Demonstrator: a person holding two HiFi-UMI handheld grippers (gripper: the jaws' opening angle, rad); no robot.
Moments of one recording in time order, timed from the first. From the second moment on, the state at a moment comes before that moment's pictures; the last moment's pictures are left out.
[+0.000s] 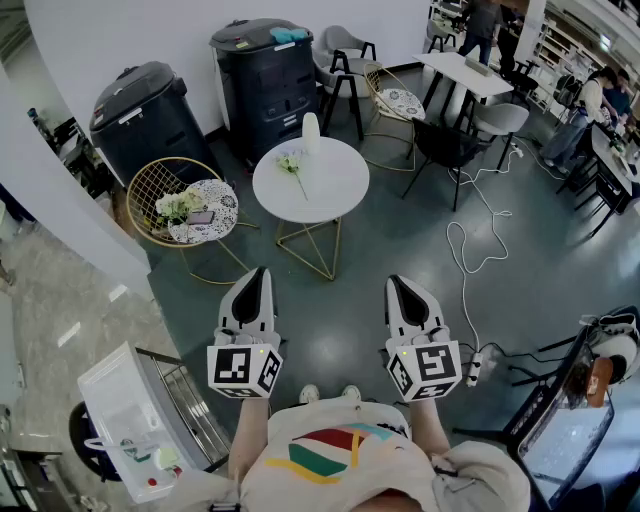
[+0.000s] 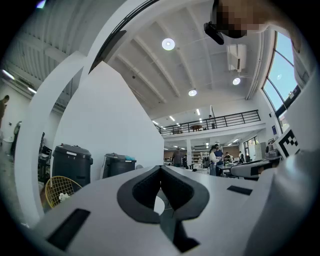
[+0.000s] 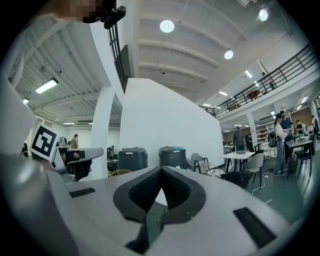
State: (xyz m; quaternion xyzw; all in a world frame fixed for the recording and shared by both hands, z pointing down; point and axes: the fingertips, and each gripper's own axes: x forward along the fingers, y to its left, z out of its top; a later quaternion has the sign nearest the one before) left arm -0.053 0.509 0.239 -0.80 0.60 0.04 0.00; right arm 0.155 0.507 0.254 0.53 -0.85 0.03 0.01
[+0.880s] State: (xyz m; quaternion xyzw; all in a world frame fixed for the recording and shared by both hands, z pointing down) left arm -0.022 0.498 0.257 -0.78 0.62 0.03 0.00; right arm 0.210 0.495 0.277 0.53 -0.85 0.03 0.00
